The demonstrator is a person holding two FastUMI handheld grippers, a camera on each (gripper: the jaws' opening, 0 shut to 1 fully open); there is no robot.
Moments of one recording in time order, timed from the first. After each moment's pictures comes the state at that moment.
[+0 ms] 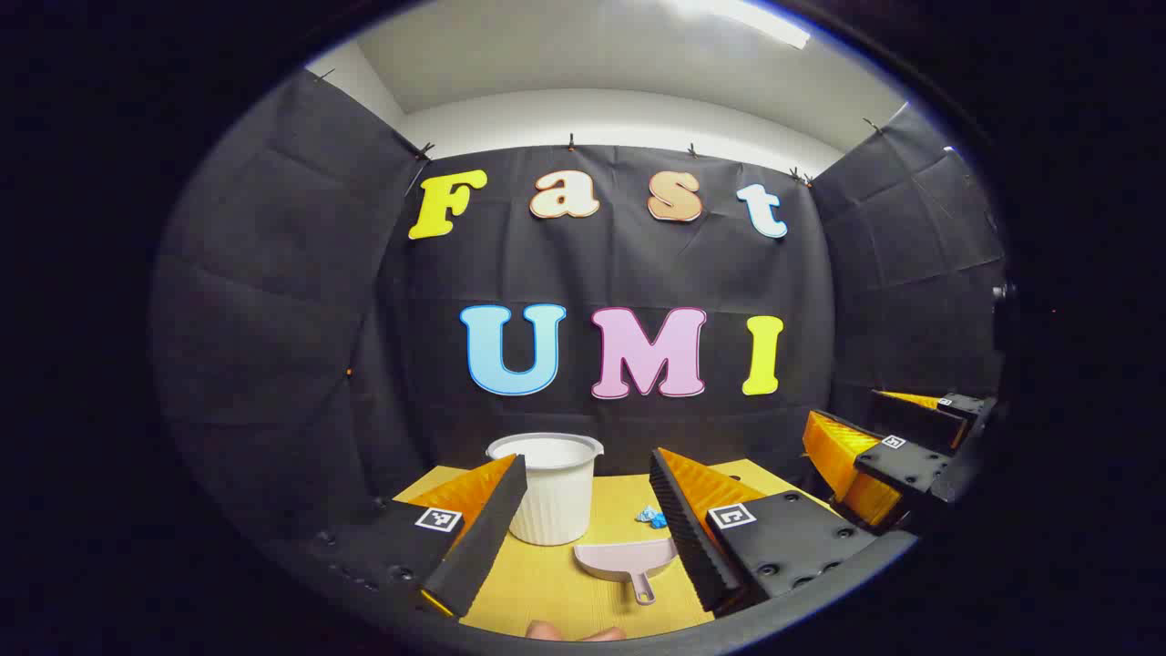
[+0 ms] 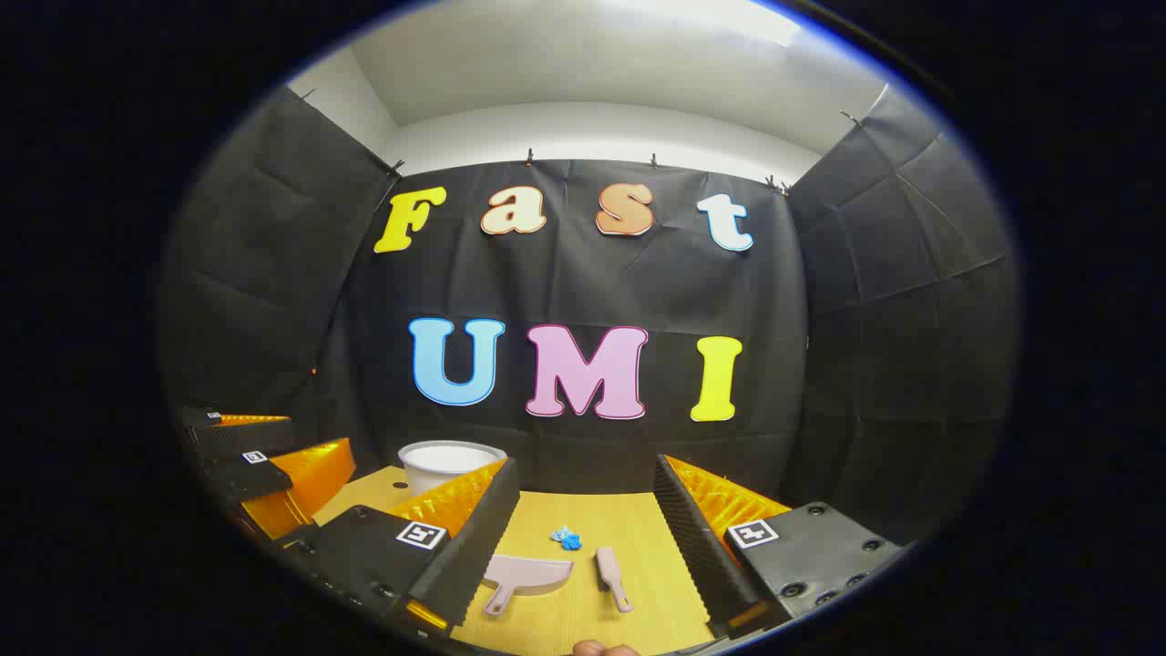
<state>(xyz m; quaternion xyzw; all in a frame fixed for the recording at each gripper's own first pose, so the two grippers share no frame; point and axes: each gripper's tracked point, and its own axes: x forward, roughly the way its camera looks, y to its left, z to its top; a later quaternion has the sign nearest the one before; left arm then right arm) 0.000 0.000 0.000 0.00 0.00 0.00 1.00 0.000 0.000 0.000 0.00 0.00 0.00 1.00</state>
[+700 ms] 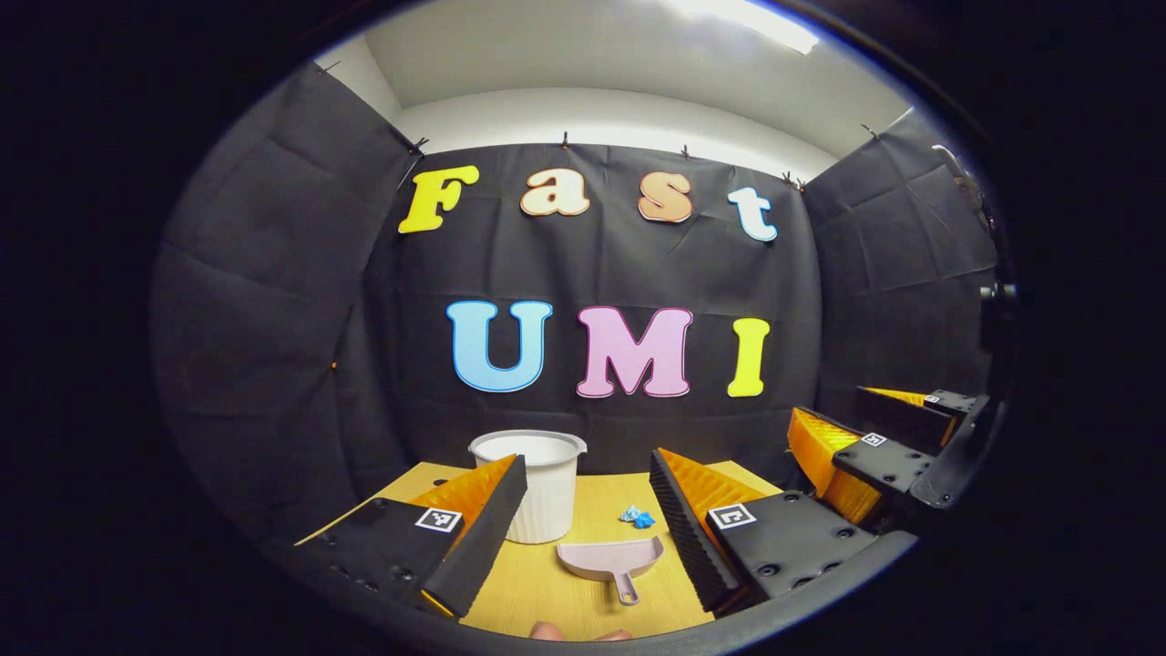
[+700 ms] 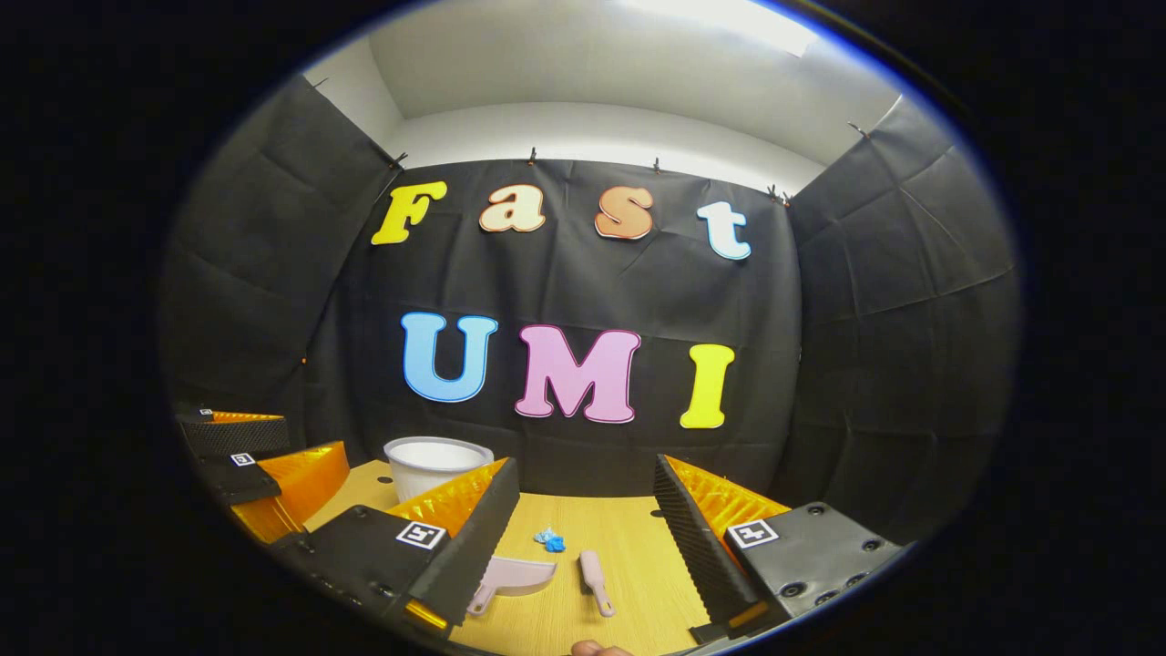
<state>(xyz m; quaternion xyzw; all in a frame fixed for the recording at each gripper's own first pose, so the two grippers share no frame) 0.001 -0.017 -0.011 -0.01 0.01 -0.02 1.00 0.003 -0.005 0.002 -0.01 0.00 0.00 1.00</state>
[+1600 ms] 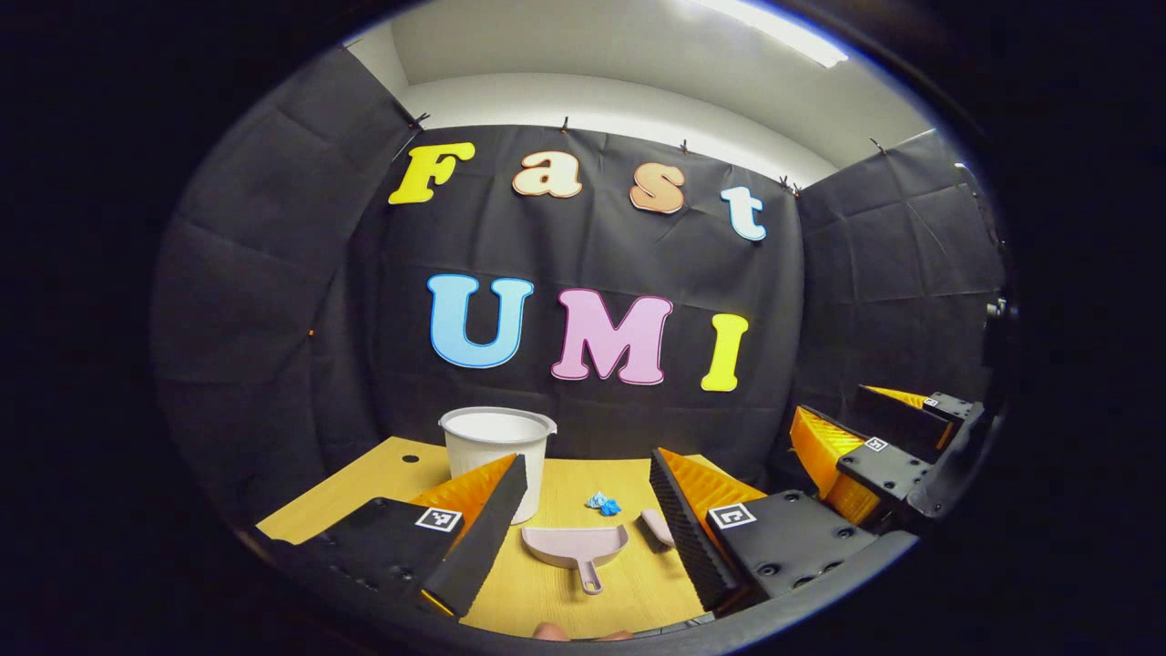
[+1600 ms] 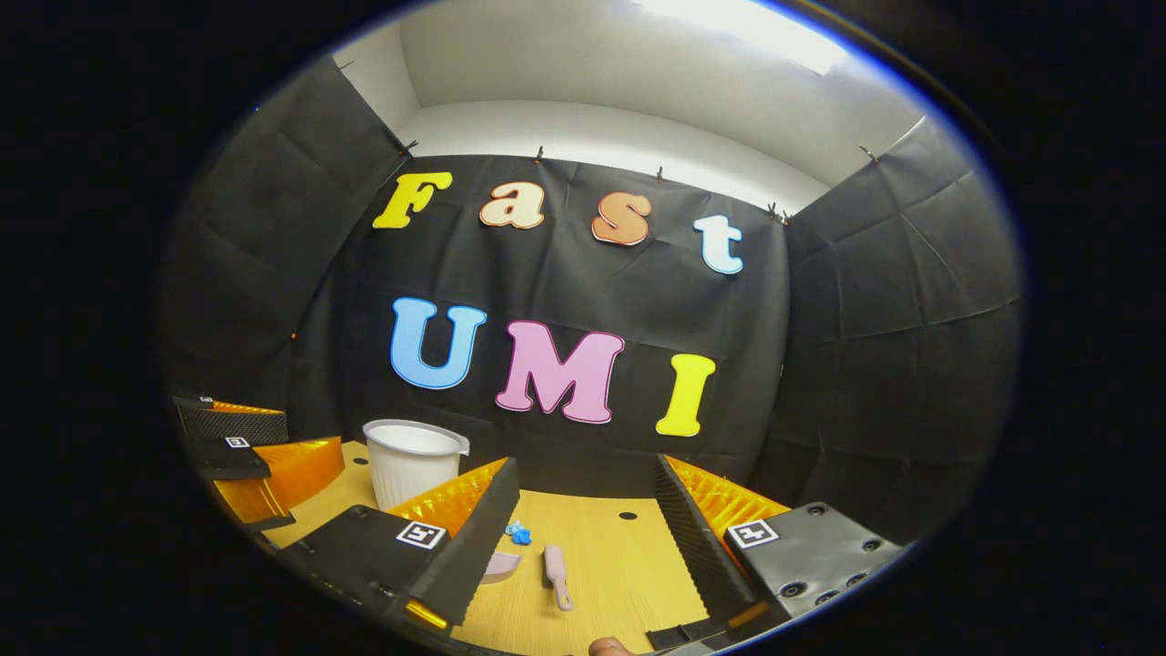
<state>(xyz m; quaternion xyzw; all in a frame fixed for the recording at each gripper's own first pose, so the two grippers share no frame) -0.003 -0.036 -0.025 -0.05 0.03 -0.06 1.00 -0.013 -0.031 0.004 -0.07 -0.01 -0.03 1.00</state>
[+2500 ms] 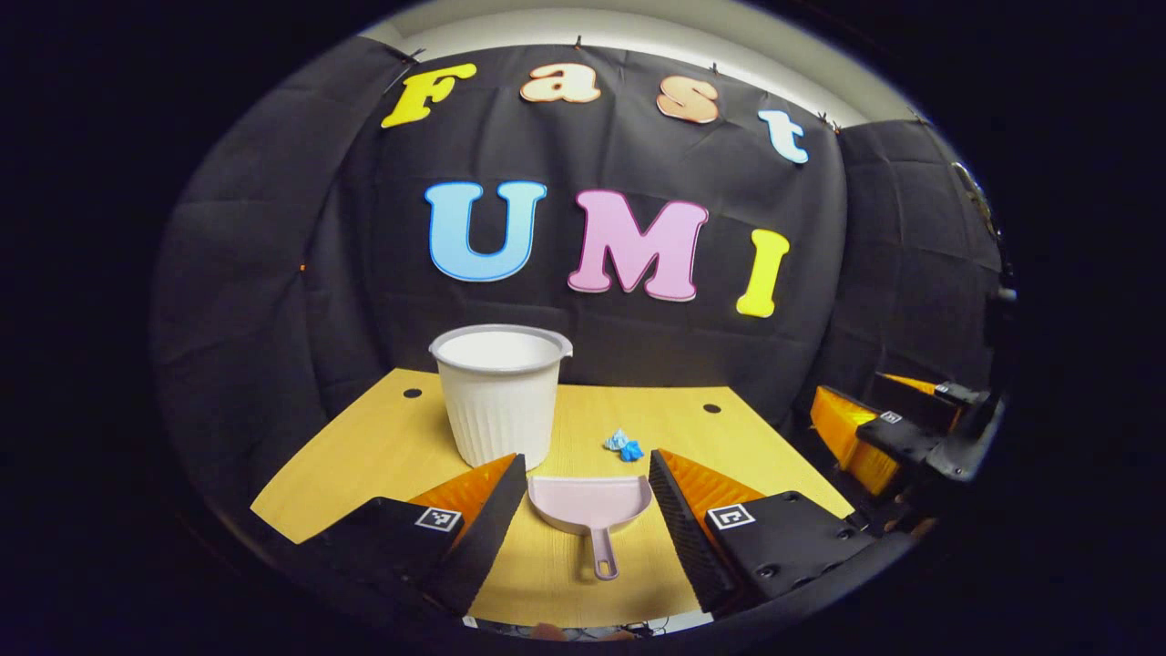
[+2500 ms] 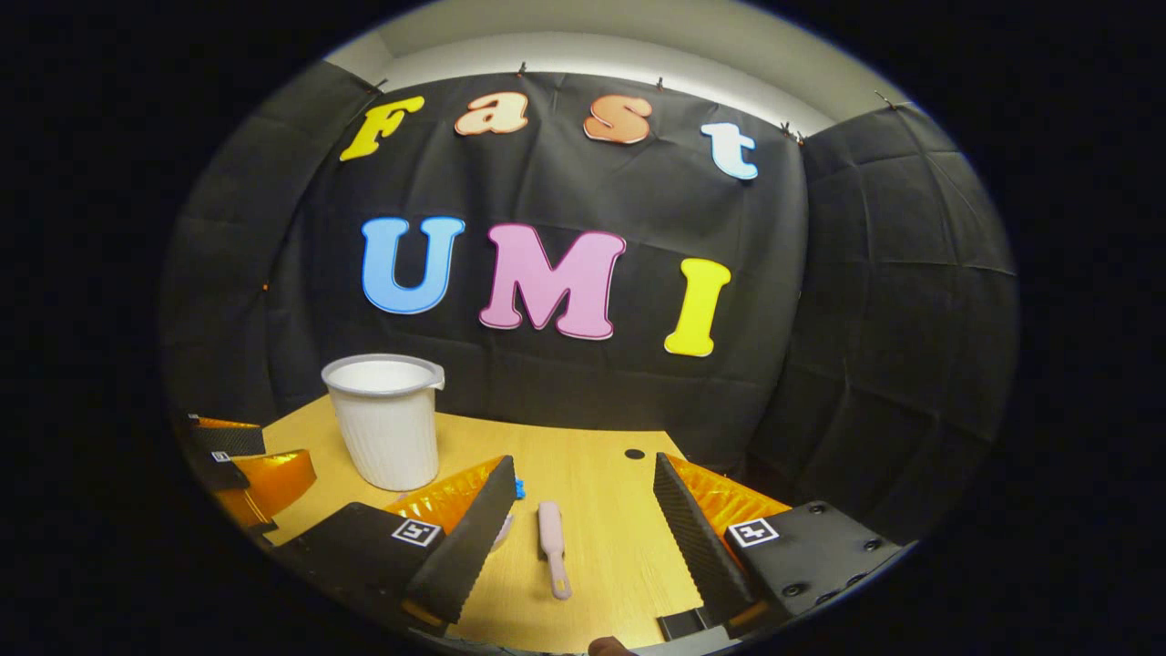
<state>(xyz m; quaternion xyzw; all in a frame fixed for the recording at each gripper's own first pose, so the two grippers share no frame) 0.093 -0.051 -0.125 -0.04 0.21 -0.04 0.97 0.097 -0.062 -0.101 -0.05 0.15 -0.03 0.99</state>
